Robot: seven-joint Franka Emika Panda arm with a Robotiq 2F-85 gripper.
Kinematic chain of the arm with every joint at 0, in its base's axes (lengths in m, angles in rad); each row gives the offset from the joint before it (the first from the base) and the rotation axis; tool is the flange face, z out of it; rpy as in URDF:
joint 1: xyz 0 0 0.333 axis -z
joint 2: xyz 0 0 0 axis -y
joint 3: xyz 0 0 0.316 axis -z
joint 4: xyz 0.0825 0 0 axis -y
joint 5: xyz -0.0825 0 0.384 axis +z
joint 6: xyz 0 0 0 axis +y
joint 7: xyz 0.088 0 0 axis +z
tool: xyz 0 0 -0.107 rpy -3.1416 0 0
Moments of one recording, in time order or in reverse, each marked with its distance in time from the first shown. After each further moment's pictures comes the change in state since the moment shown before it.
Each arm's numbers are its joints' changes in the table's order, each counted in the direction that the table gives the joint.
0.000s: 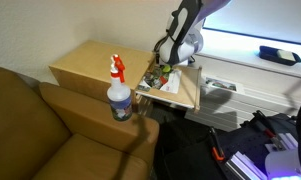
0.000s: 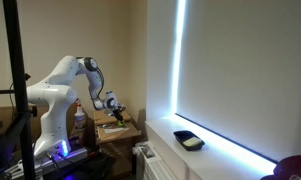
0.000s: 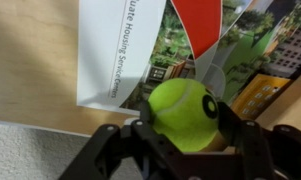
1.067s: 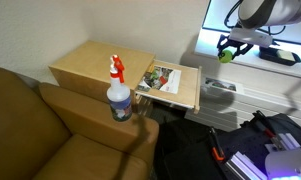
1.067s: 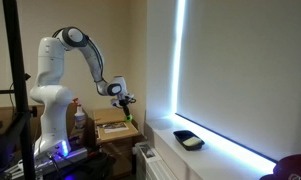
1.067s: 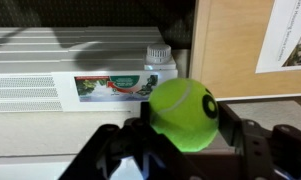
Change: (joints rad) arm 0.404 0.709 0.054 -0.593 -0.127 0.171 0.100
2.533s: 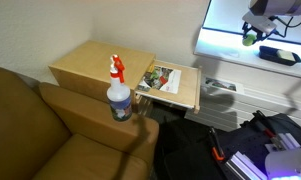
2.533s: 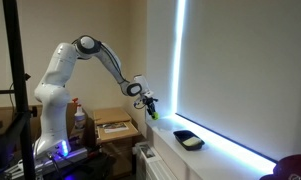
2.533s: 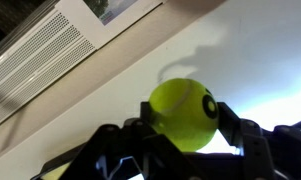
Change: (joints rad) arm 0.188 -0.296 0.077 0.412 0.195 -0.020 -0.230
